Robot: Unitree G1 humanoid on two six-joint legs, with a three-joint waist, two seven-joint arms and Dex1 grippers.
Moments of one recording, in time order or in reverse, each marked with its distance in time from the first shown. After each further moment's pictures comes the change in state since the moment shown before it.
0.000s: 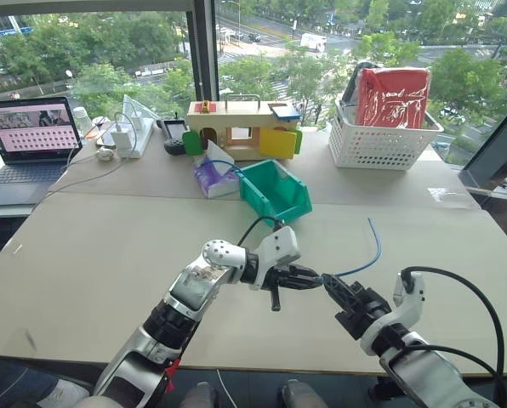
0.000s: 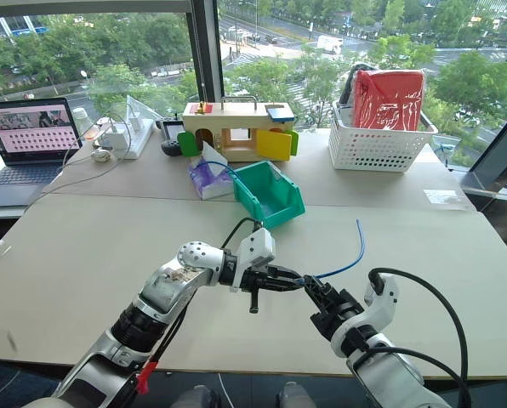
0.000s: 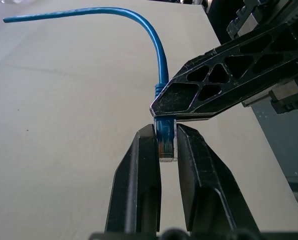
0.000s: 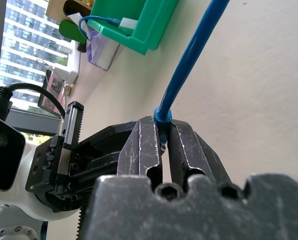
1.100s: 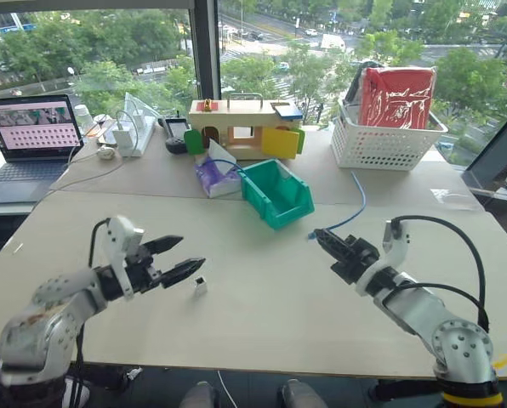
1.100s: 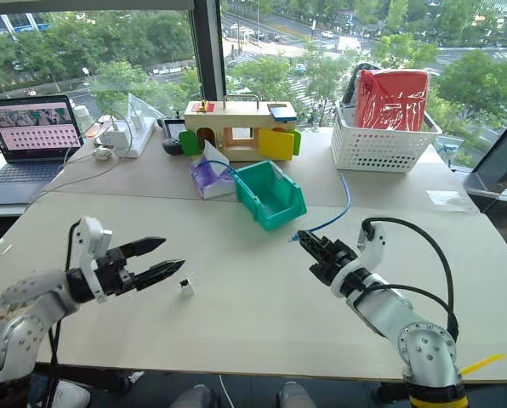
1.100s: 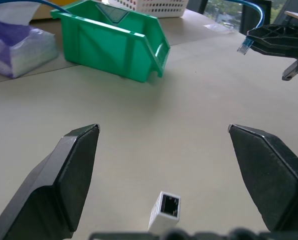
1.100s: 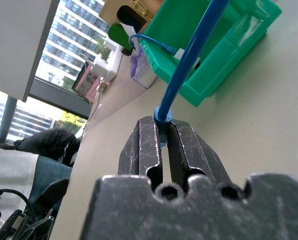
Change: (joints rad) left arm 0.591 0.331 0.776 -0.485 -0.391 0.216 0.266; right arm -0.457 -0.082 -0.041 0.404 0.008 0.164 0.241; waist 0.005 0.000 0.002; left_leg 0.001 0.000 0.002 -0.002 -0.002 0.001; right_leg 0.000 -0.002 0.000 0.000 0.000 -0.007
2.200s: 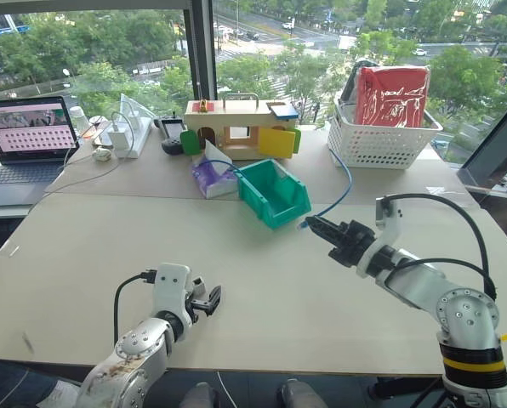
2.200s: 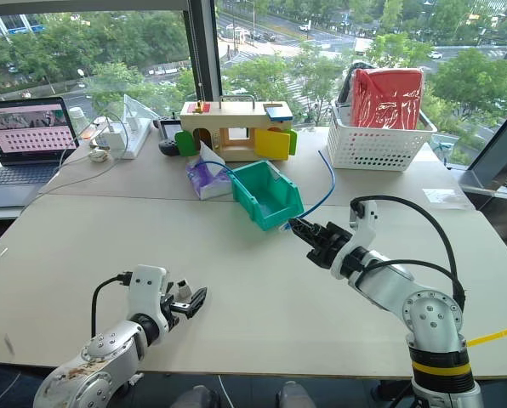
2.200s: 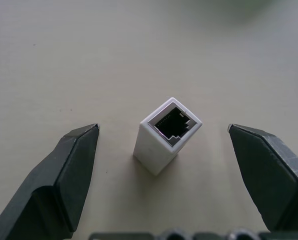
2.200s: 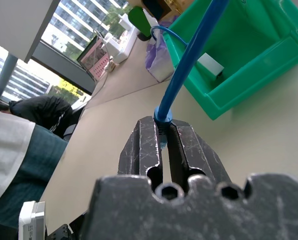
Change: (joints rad) left arm 0.100 -0.282 -0.396 -0.246 0.275 0.317 0.778; right arm -0.131 -0.045 -0.044 0.037 -0.057 0.177 0.064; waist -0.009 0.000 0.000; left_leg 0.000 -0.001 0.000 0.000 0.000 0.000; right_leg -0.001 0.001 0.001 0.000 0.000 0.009
